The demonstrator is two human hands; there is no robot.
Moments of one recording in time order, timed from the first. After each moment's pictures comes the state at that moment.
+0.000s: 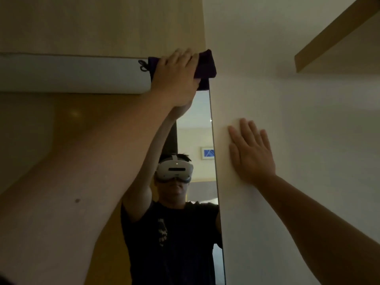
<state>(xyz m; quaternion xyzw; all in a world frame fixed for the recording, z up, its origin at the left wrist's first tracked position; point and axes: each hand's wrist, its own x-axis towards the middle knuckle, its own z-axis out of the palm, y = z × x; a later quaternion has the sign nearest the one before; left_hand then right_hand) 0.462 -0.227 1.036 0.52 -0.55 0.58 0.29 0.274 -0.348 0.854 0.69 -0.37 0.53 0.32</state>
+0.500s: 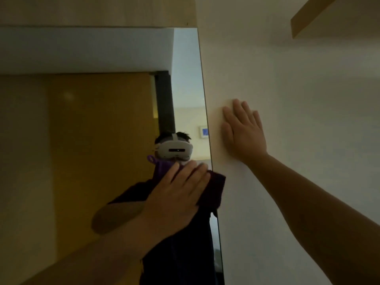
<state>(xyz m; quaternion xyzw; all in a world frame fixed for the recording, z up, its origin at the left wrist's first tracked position) 0.487 -0.209 0.734 0.44 -0.67 0.58 0.12 0.280 -0.333 0.835 0.71 -0.36 0.55 0.27</state>
